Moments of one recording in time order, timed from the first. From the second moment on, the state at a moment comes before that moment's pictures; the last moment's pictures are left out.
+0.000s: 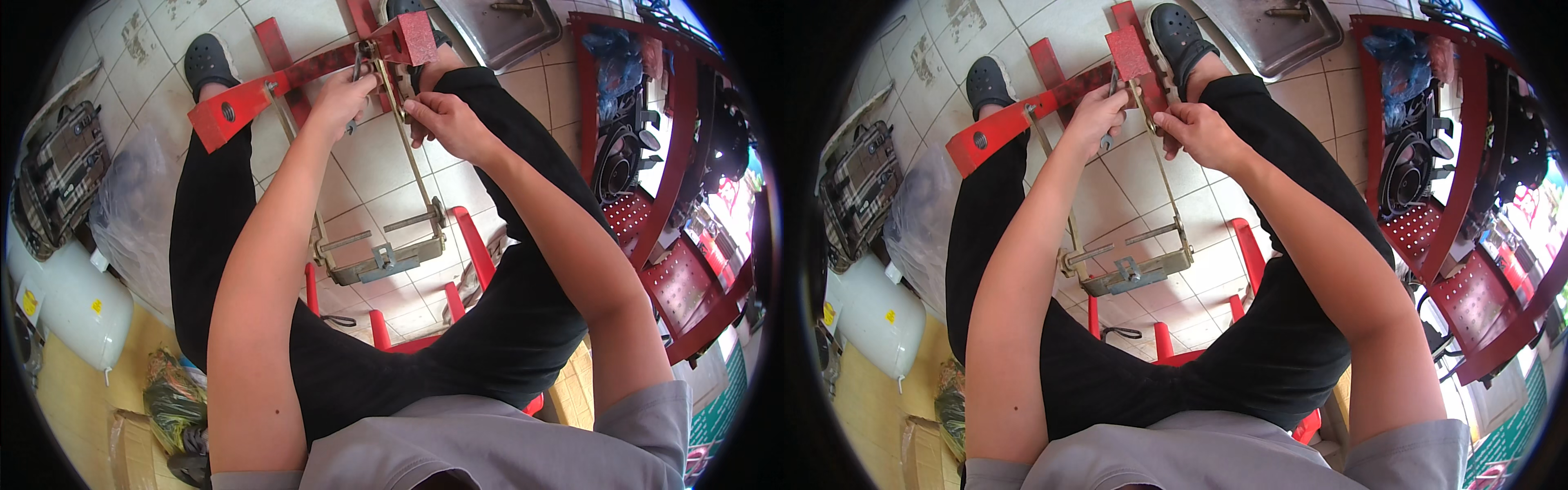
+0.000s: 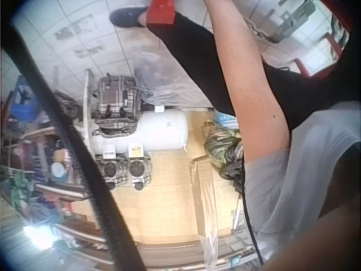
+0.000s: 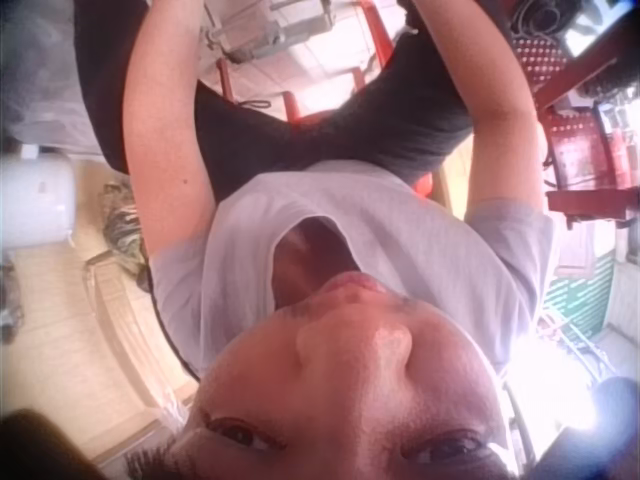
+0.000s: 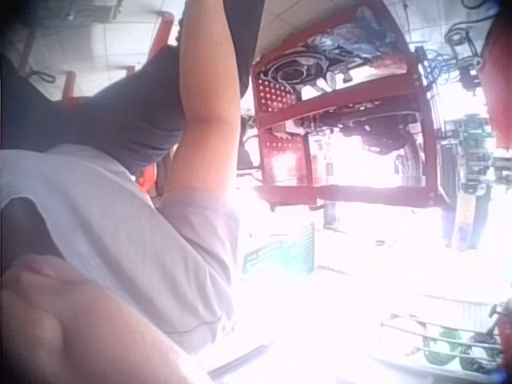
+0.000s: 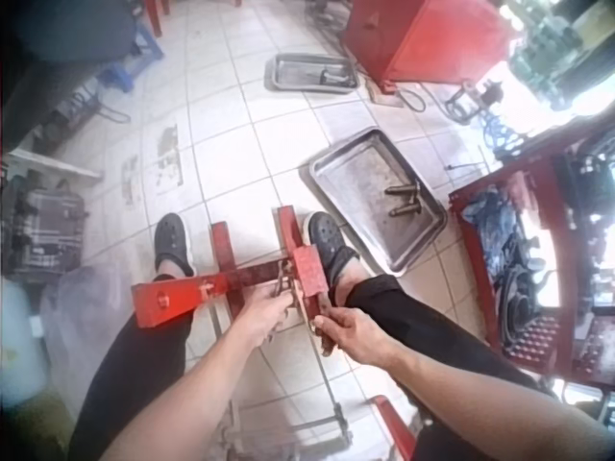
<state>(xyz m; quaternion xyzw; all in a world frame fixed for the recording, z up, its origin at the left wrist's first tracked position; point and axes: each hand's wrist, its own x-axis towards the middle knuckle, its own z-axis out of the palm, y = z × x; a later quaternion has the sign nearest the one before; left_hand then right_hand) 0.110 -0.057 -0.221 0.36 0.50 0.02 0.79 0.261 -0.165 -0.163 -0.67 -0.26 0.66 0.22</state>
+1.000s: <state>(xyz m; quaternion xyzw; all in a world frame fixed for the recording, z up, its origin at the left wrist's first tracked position) 0.109 -0.061 -0.223 0.35 0.53 0.05 0.77 0.251 -0.161 -0.159 -0.66 -0.15 0.69 0.28</state>
